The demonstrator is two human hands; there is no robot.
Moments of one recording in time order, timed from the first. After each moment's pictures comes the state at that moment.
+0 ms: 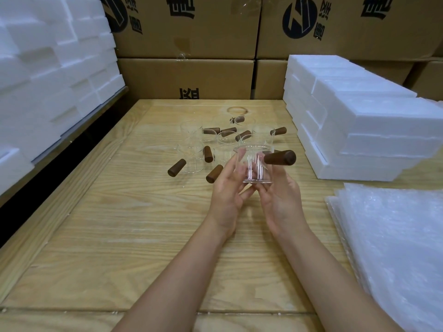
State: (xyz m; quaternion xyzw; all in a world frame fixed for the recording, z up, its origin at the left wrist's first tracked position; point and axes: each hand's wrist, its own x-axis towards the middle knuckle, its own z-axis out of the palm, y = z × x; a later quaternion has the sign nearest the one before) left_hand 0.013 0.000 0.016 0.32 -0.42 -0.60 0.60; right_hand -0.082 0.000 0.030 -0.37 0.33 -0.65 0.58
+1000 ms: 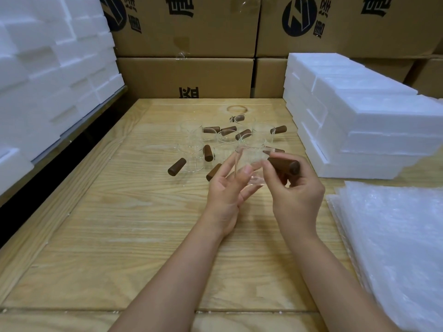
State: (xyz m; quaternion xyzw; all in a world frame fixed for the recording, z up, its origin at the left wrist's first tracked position) left_hand 0.015 0.002 0.021 0.29 -0.38 -0.62 0.62; right_hand -0.088 0.017 0.038 -0.52 0.41 -0.71 0.23
